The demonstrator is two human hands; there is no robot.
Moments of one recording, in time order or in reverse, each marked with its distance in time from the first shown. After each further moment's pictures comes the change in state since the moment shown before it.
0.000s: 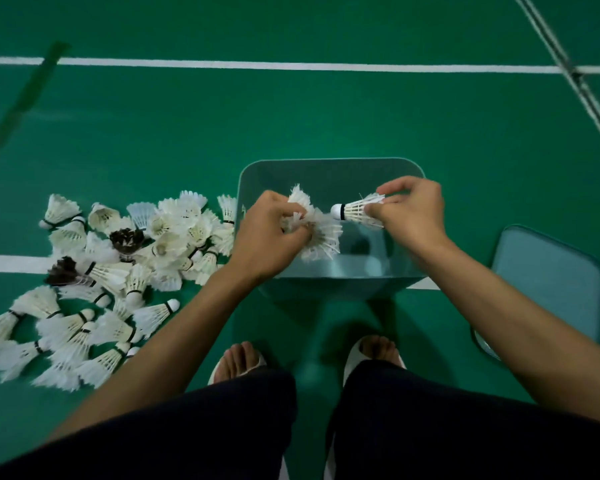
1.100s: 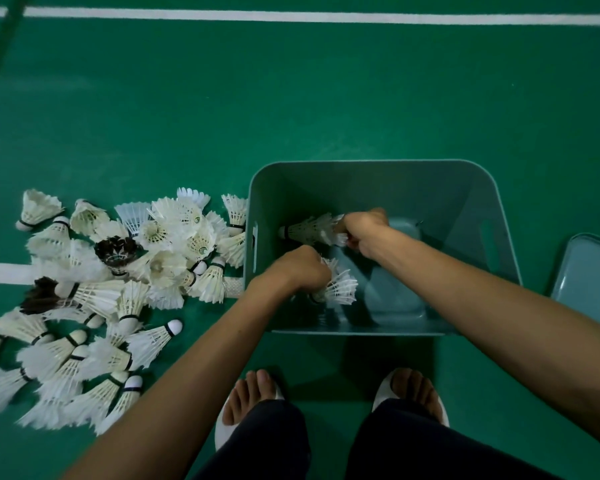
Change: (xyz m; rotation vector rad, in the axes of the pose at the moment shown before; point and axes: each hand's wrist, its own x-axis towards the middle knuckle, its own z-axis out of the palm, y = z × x) left_hand 0.071 -0.064 0.051 0.148 -0.680 -0.627; right_hand 0.094 0.049 0.161 0.087 -0.232 0.625
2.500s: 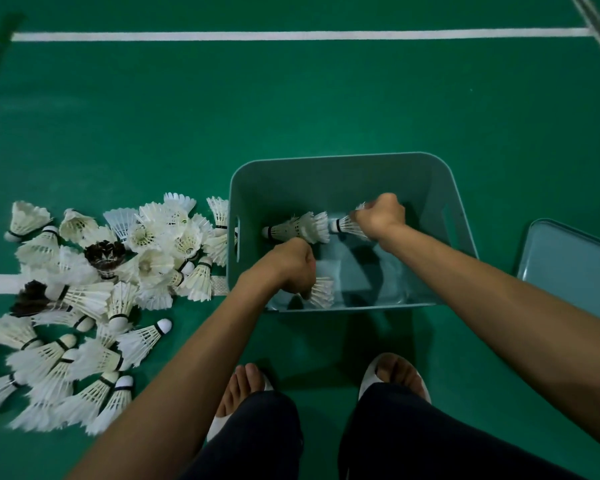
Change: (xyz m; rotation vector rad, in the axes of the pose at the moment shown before) left_hand -0.036 0.013 0.006 0.114 0.000 0.101; right_hand 0.002 0.012 -0.065 -0.385 0.180 -0.287
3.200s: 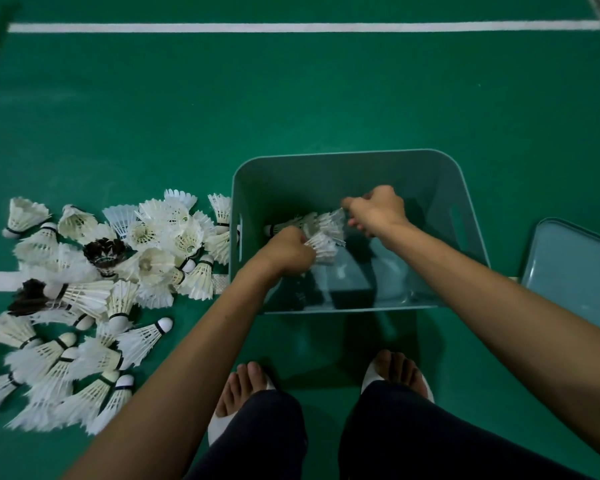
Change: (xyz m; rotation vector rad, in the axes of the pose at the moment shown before) left_hand 0.019 -0.007 -0.006 -0.256 0.141 -0.008; right_hand -0.020 -0.021 -0.003 0.045 -0.080 -0.061
